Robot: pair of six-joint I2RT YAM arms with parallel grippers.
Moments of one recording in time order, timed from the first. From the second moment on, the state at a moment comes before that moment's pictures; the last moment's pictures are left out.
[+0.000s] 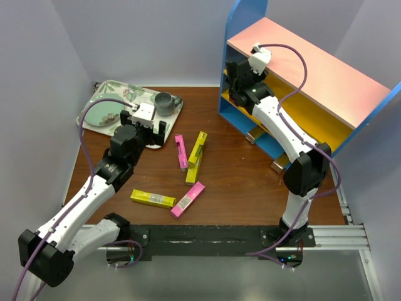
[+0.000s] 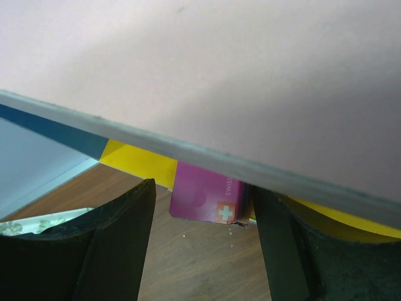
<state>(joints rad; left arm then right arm) -0.48 0.94 0.80 -0.02 -0.28 0.08 0.52 1.87 1.92 -0.54 0.82 0.67</state>
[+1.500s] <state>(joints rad) -0.47 0.96 0.80 -0.02 -0.27 0.08 0.53 1.74 1.75 -0.38 0.37 0.28</state>
